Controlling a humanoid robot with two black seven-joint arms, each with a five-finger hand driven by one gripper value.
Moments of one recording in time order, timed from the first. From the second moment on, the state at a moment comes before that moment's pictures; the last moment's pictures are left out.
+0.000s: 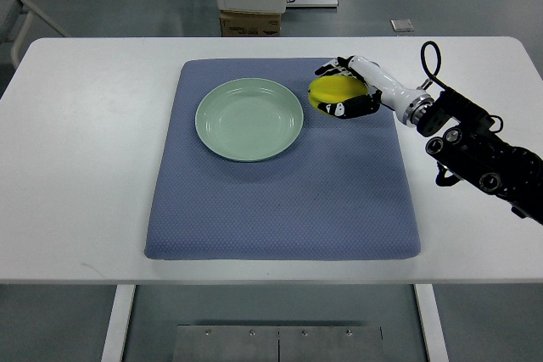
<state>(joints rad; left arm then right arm) -0.03 0.00 -0.10 -0.22 0.09 0.07 -0.21 0.97 -0.19 0.38 0.74 -1.10 -0.07 0.26</state>
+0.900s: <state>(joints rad) -0.03 0.00 -0.10 -0.22 0.09 0.07 -0.21 1.06 0.00 0.35 0.73 -1.07 -0.07 0.11</state>
